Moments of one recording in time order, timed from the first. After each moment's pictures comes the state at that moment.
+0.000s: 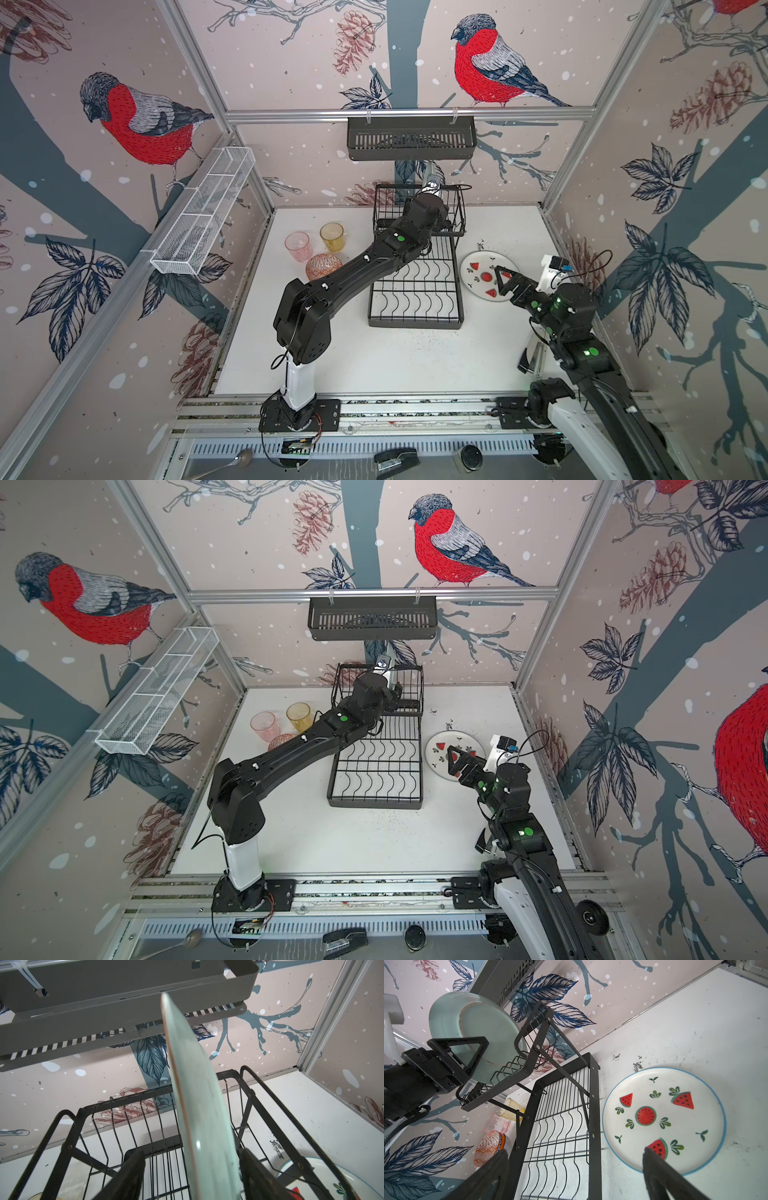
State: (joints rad) left arm -0.79 1.90 1.75 -0.14 -0.51 -0.05; right arm 0.18 0.57 0.52 -0.20 -0.18 0.64
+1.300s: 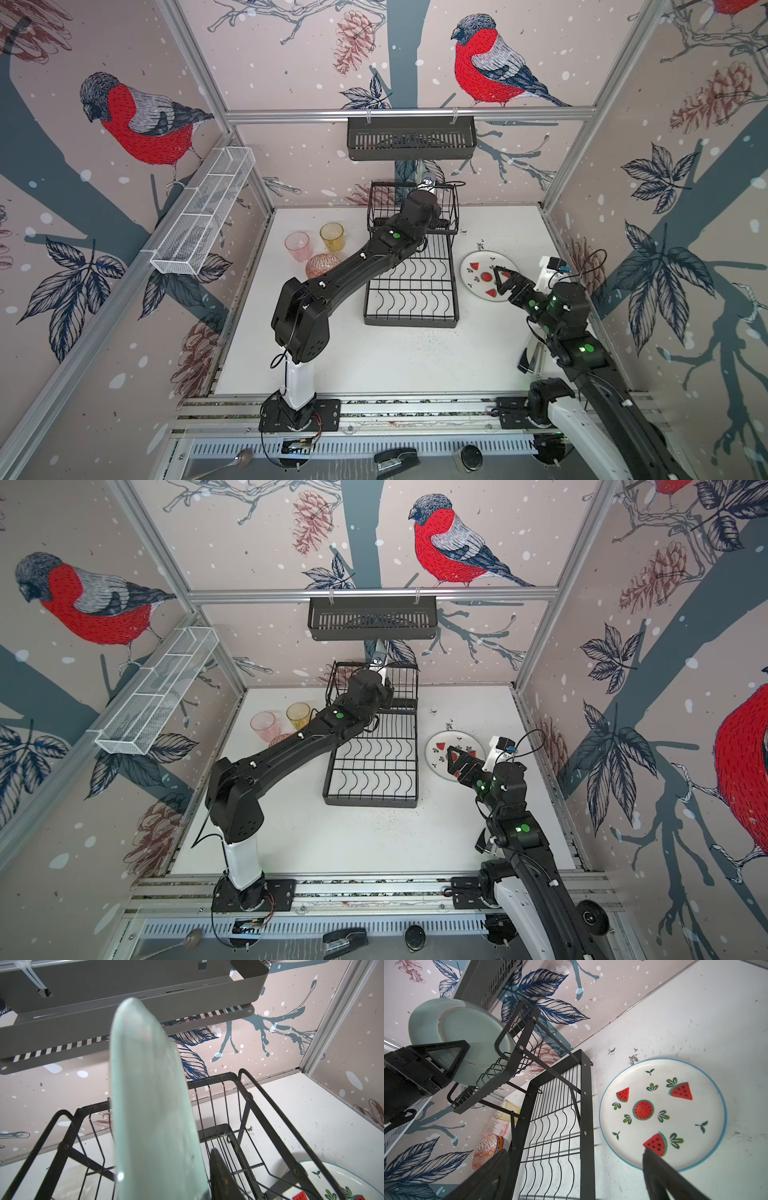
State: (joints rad) left arm -0.75 1.90 1.76 -0.13 -0.47 -0.04; right arm 0.18 0.60 0.49 -0.18 -0.16 0.68
